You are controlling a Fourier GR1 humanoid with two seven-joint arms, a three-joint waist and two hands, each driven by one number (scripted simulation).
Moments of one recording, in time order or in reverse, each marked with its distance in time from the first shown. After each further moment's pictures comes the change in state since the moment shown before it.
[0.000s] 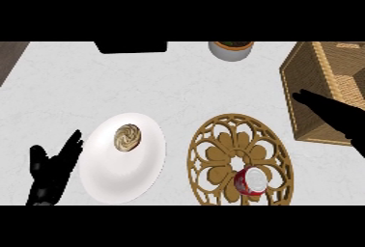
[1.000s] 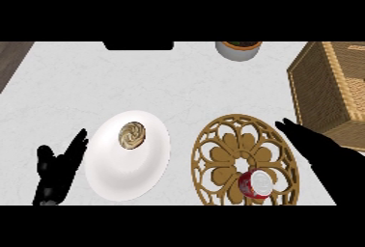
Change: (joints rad) left arm -0.008 -0.036 0.002 0.003 -0.047 -0.017 -0.003; right arm 0.145 0.011 0.232 -0.023 0.218 -0.162 -0.007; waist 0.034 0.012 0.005
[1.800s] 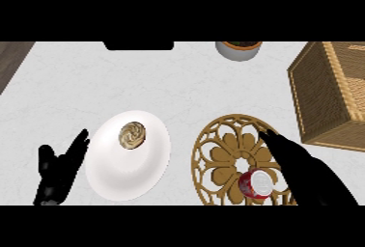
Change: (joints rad) left arm 0.005 -0.024 0.023 -0.006 -0.025 -0.023 0.020; right arm 0.130 0.162 0.136 0.122 0.305 -0.050 -0.073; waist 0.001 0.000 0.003
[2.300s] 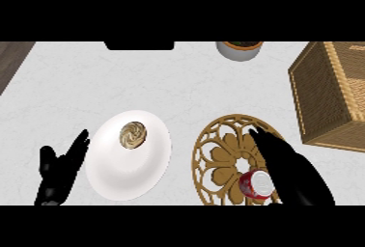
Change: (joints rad) left arm 0.008 -0.018 0.013 -0.008 -0.033 -0.008 0.001; right arm 0.002 0.125 0.019 0.105 0.104 0.009 -0.022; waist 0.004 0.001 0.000
